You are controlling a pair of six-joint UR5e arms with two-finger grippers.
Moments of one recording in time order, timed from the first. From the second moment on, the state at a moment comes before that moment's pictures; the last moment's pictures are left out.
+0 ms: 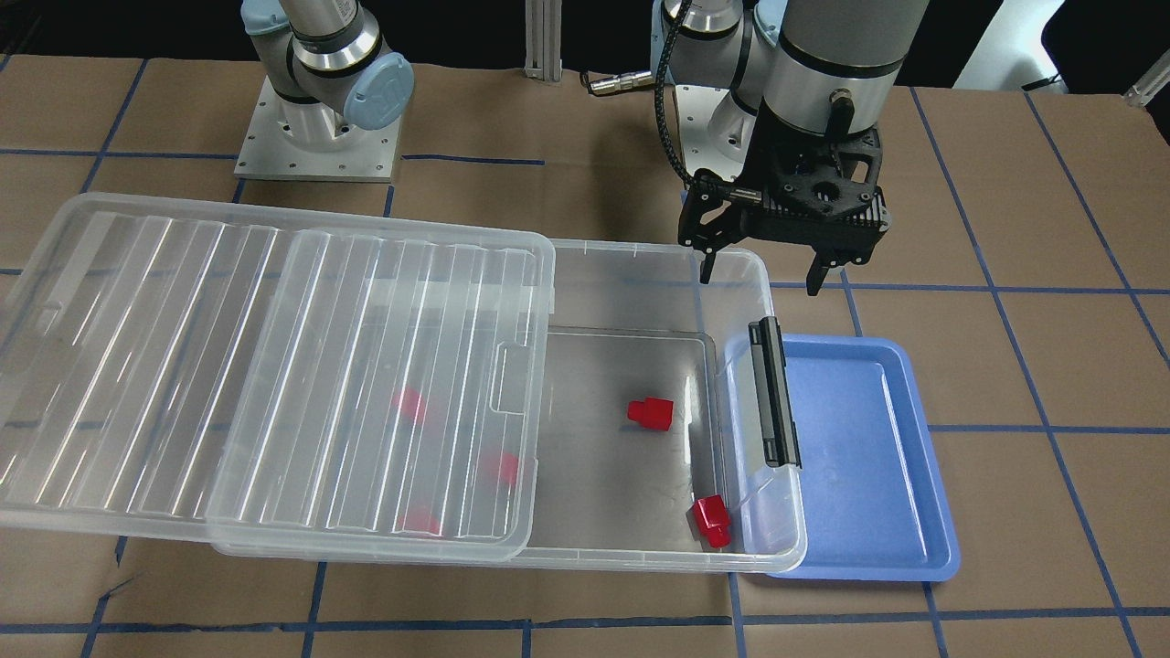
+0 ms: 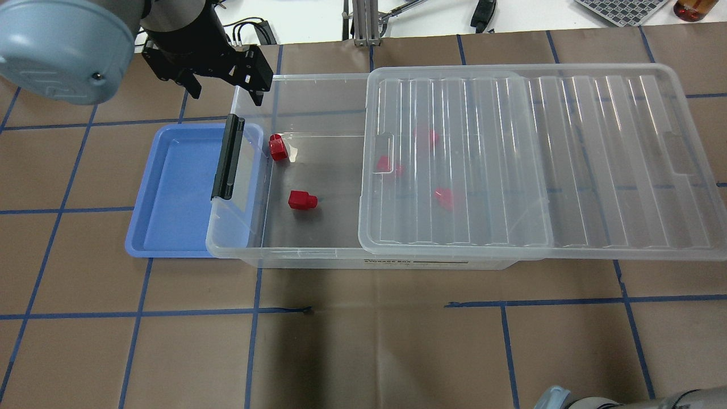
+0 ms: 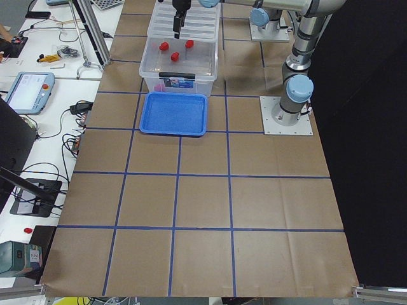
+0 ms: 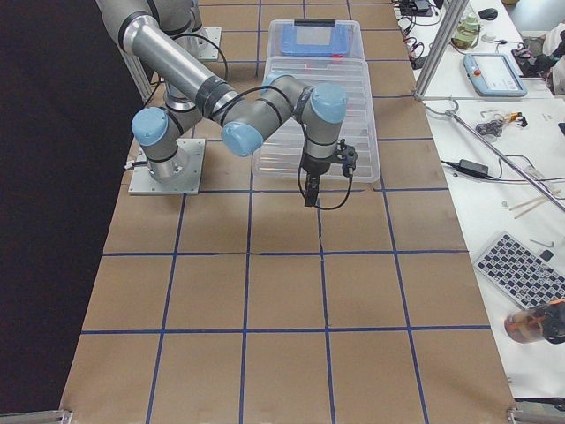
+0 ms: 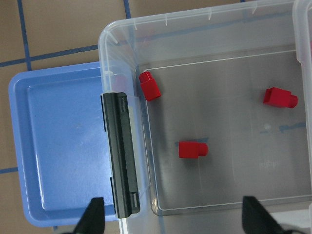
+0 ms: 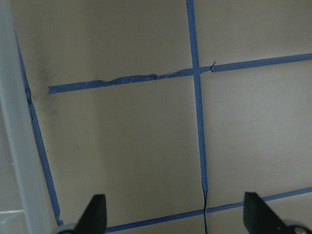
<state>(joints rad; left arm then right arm) -1.68 -1.67 -1.45 -1.45 1.62 0.03 0.89 -1.40 1.71 -1.89 -1.72 -0.56</state>
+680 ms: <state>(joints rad) -1.68 -1.67 -1.45 -1.45 1.62 -0.01 0.89 -1.41 1.74 -1.87 -1.67 -0.55</state>
